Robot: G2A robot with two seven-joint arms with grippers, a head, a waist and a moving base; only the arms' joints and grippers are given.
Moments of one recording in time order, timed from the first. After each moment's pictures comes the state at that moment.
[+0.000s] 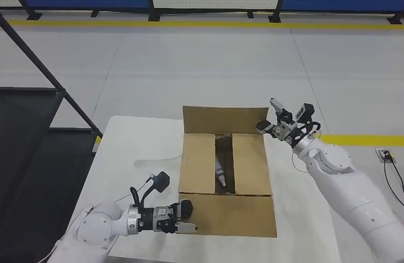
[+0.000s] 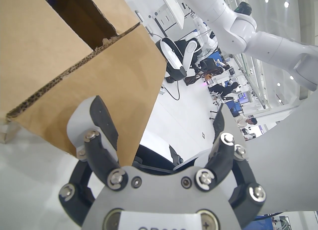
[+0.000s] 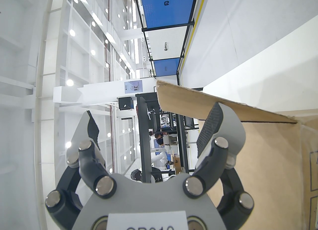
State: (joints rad) left arm 1.12 -1.03 -1.23 -1.62 -0.10 -0.63 -1.08; right arm -0.44 -1.04 0.77 -0.95 0.98 -0.21 0.50
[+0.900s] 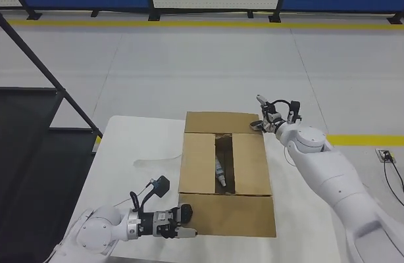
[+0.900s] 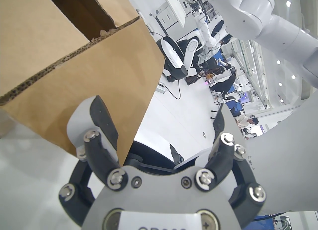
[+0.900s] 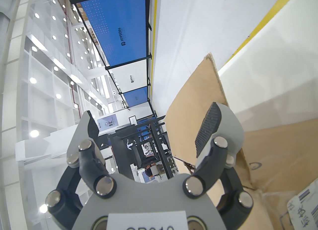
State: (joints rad) left arm 1.16 -1.01 -1.22 -1.65 -0.08 -0.65 -1.05; right arm -0.19 -1.29 0.63 -0.50 0.92 0.03 0.36
